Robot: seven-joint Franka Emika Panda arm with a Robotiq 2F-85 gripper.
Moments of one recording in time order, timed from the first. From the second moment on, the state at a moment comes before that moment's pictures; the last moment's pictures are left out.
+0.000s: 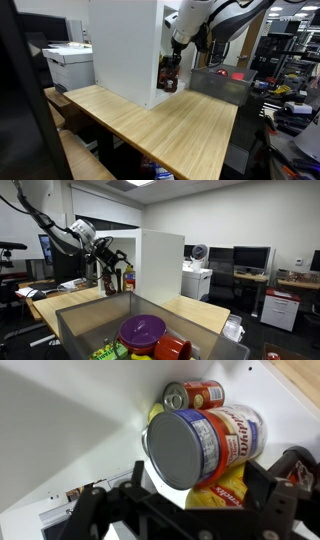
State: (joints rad) arm 0.09 0.11 0.10 -2.22 -1.32 2.33 0.57
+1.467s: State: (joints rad) arm 0.11 0.05 0.12 -2.27 -1.21 2.18 0.72
